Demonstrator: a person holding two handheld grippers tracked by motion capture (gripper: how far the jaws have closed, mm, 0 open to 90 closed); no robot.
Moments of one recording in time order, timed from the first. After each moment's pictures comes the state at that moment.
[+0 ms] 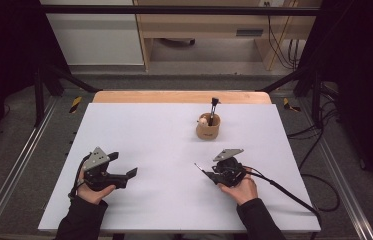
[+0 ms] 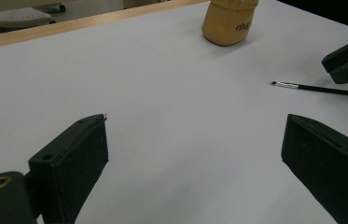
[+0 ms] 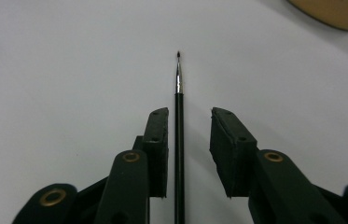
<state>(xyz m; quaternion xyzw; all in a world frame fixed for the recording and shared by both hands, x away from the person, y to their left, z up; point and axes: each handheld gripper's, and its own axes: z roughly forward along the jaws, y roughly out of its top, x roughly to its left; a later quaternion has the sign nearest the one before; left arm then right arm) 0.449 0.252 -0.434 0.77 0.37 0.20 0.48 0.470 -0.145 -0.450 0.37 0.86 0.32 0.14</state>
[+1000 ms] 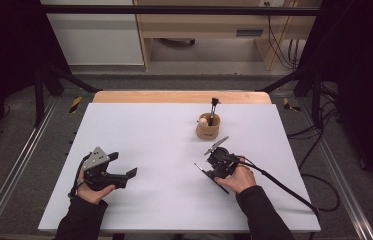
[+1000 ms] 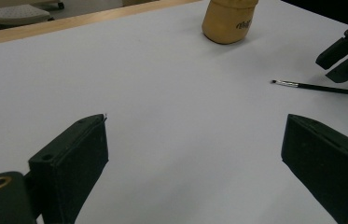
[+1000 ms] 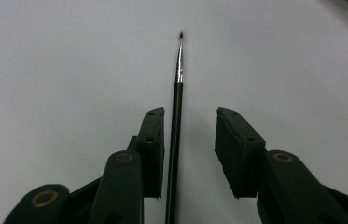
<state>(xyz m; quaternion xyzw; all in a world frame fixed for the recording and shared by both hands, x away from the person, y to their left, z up) 0.449 0.253 -0.434 0.77 0.37 0.19 0.48 0.493 -0.124 -0.437 0.36 0.91 0.21 0.09</state>
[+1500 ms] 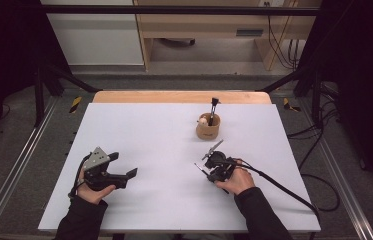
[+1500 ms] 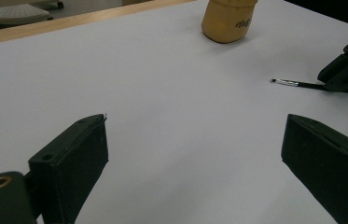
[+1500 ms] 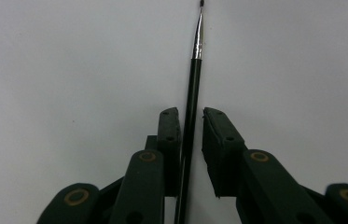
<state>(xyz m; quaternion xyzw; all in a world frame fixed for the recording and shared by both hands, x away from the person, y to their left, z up) 0.449 0.252 -0.435 0.77 0.37 0.19 0.48 0.492 -0.119 -0.448 0.35 0.92 0.17 0.07</state>
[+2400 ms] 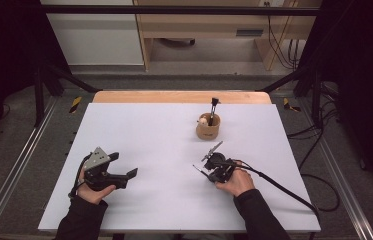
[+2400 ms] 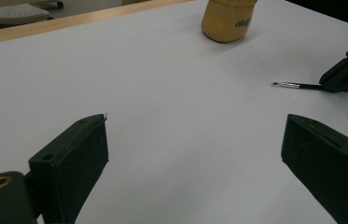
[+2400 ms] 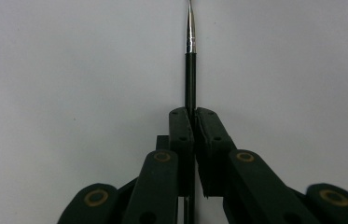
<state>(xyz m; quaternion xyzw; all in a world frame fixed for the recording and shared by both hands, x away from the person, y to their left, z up) 0.449 0.252 -0.435 0.77 0.37 0.19 0.48 0.489 -0.118 -0.451 0.35 0.92 0.17 0.07</state>
